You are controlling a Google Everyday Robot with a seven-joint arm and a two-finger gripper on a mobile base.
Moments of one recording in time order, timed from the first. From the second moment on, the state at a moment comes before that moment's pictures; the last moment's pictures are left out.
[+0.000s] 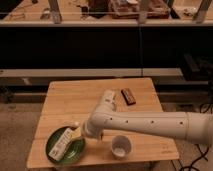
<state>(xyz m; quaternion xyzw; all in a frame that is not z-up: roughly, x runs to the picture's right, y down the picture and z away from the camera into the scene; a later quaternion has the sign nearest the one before) -0.105 0.244 0.738 -0.08 -0.38 -0.64 0.66</state>
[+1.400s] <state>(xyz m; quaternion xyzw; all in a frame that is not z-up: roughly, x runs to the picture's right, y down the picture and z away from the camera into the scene) -0.125 0.272 0.769 -0.12 -0.40 -0.66 0.63</state>
